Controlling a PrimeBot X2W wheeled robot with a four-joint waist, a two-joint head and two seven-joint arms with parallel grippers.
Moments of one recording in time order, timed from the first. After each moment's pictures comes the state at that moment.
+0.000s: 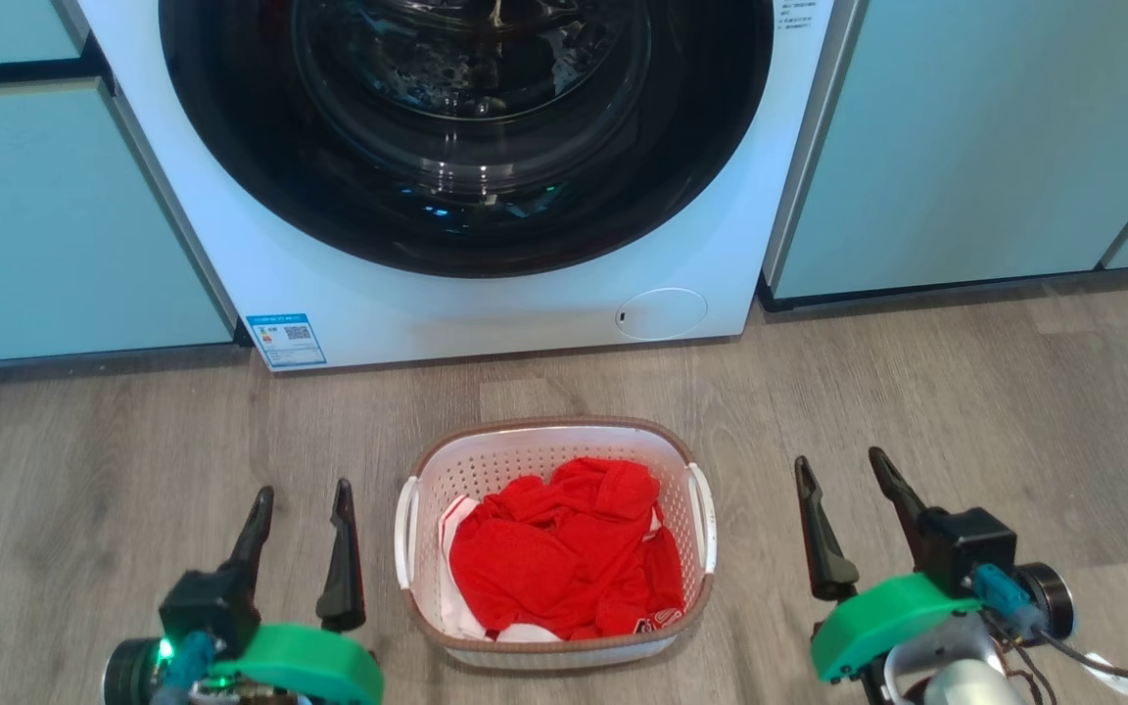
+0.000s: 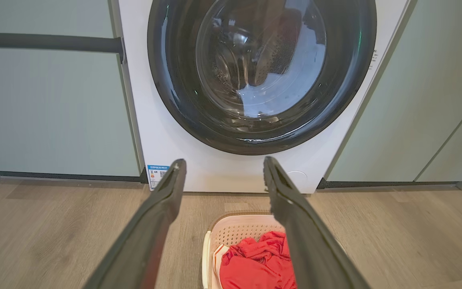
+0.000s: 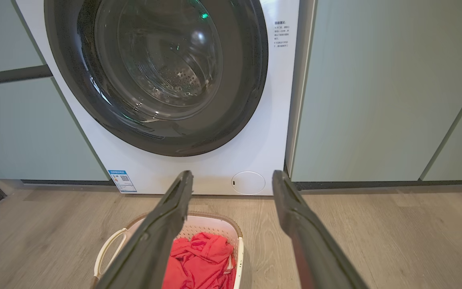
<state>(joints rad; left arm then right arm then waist) 0.12 0.04 -0.15 0.11 -0.21 0.05 -0.23 0.00 -0.04 0.19 0.20 0.20 0.13 -0.23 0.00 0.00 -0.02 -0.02</state>
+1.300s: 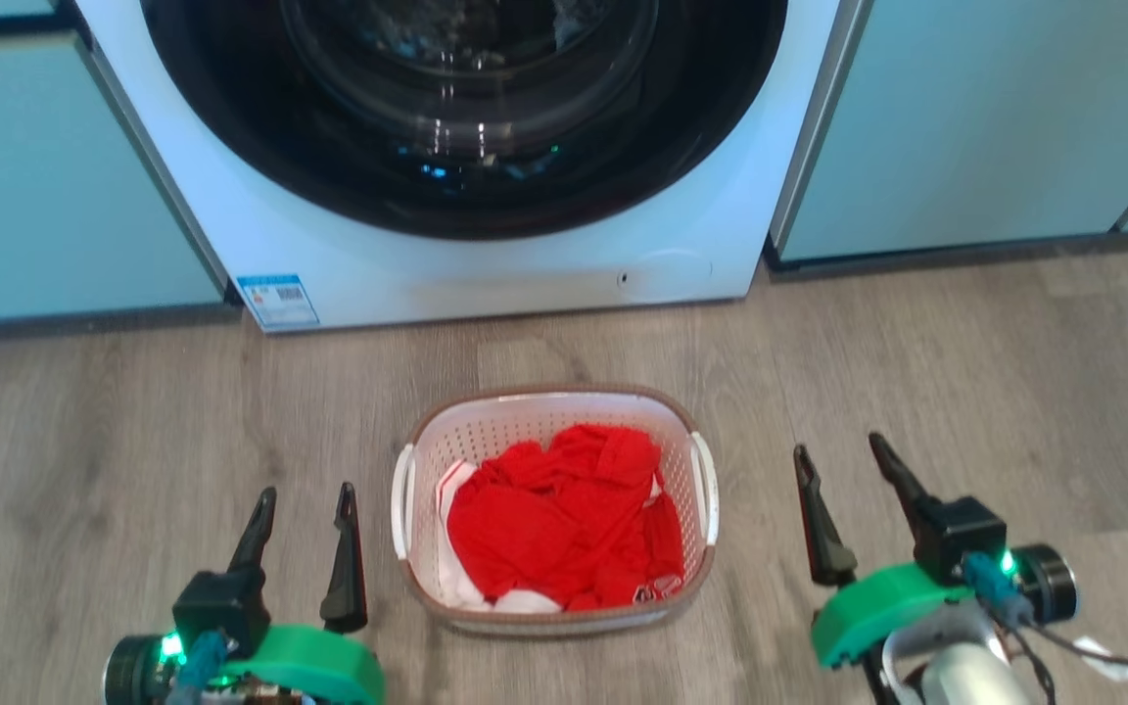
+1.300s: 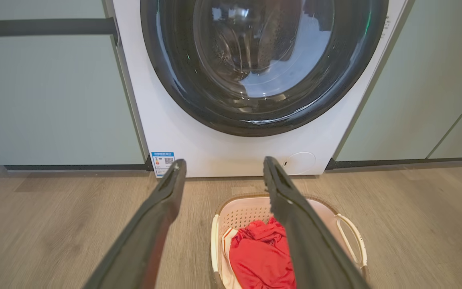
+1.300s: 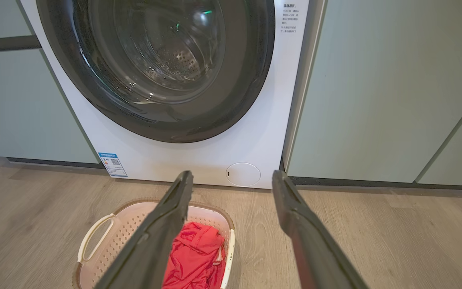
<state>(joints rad) 0.12 0.04 -0.16 0.12 -0.15 0.06 -0.25 -0.01 -0.04 0.19 0.22 0.12 0.13 -0.25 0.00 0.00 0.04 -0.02</state>
